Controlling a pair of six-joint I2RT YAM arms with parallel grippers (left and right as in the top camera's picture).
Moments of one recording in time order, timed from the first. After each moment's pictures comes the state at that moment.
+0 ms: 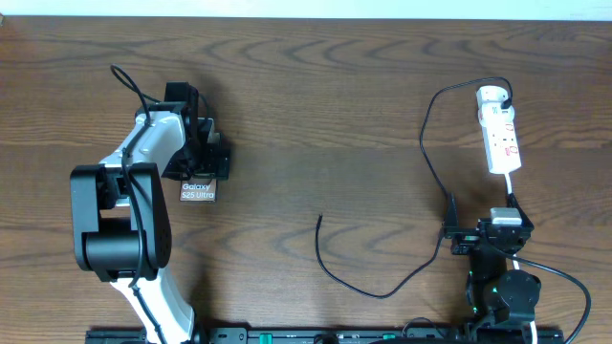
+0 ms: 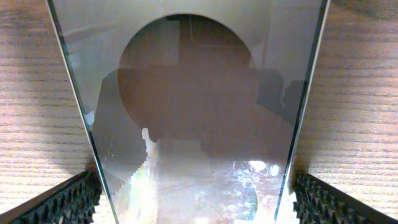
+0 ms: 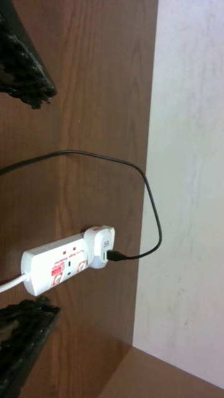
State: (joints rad) left arm 0.02 1.98 1.27 -0.85 0.01 0.07; right arm -0.03 0.01 0.01 -0.07 0.02 -0.08
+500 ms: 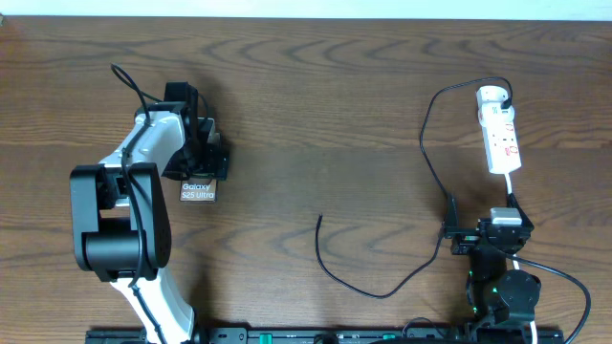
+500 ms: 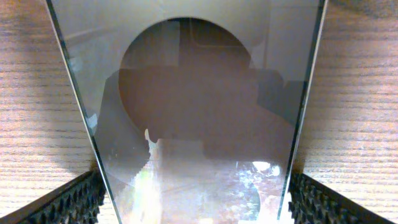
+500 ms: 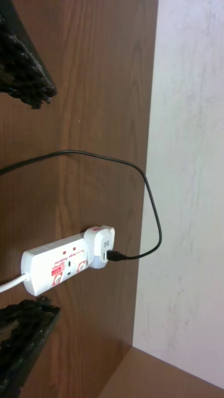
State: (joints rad) left arm 0.02 1.98 1.27 -0.84 0.01 0.09; right arm -0.03 0.01 0.01 -0.07 0.02 -0.08
